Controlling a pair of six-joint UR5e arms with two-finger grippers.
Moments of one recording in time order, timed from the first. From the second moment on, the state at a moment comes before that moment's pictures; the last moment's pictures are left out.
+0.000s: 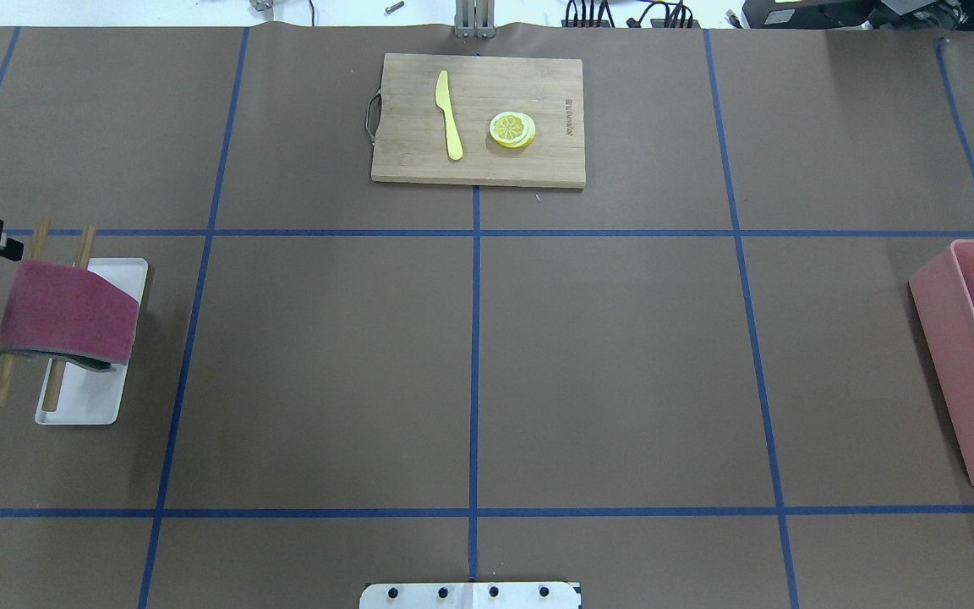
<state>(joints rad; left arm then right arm) -1.16 -1.53 -1.86 -1.98 -2.39 -0.78 1.52 -1.64 1.70 -1.61 2.41 -0.26</state>
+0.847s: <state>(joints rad) -1.09 -1.53 -1.82 -1.99 -2.30 -0.78 1.51 -1.64 1.70 -1.61 2.41 -0.26</state>
